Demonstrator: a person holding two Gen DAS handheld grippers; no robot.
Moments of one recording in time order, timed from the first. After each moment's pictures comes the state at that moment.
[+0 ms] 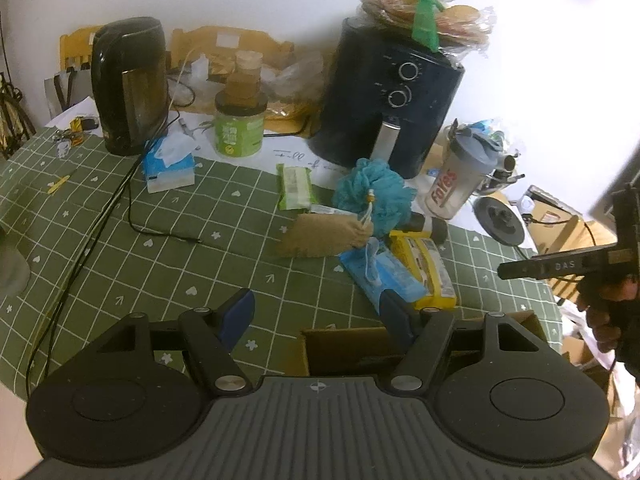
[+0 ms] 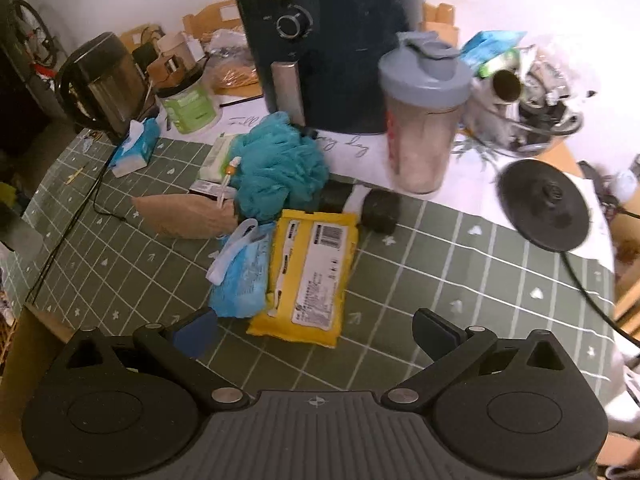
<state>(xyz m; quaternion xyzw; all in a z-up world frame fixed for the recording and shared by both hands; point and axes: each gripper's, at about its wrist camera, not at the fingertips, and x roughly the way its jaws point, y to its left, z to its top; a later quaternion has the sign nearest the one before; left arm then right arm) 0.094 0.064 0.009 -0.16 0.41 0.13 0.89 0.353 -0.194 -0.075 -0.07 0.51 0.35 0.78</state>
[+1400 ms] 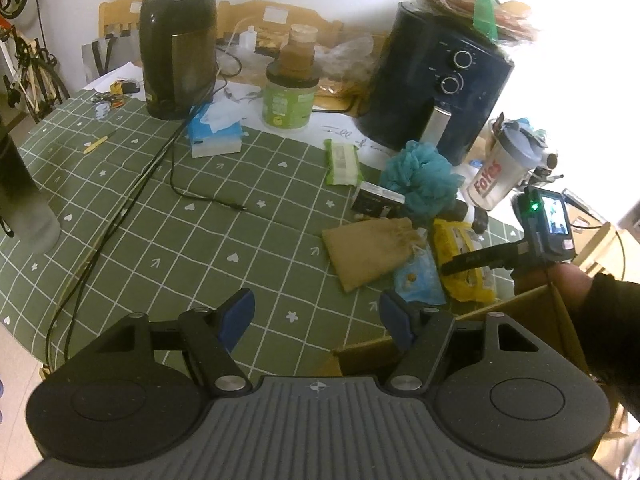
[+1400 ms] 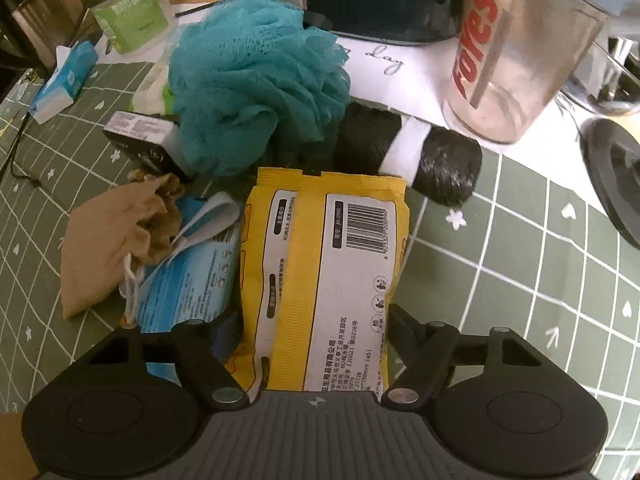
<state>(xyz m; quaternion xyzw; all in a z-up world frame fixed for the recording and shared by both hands) 0.076 0.088 -0.004 -0.18 0.43 0.17 0.87 0.393 -0.092 -0.196 -0.13 0.59 0.29 0.74</state>
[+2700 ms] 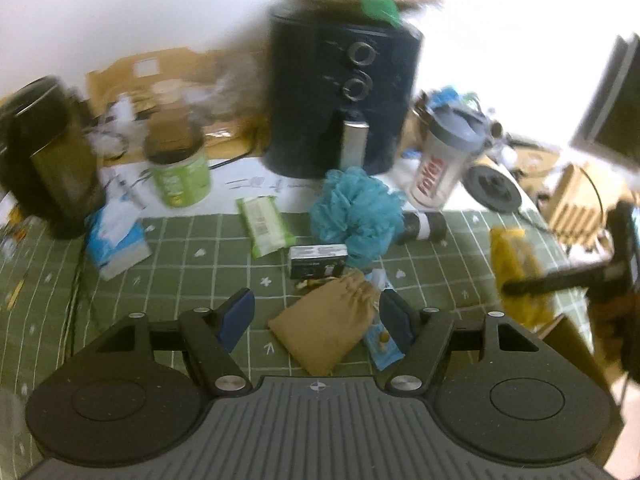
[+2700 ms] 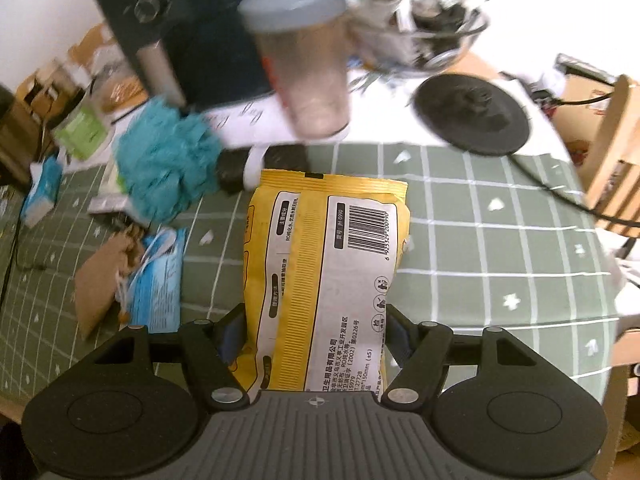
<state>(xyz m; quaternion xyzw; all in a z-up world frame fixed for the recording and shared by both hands) 0.192 0.089 -0.008 -0.04 0.44 0.02 0.90 0.359 -0.218 -0.129 0.00 0.55 0.19 0.81</state>
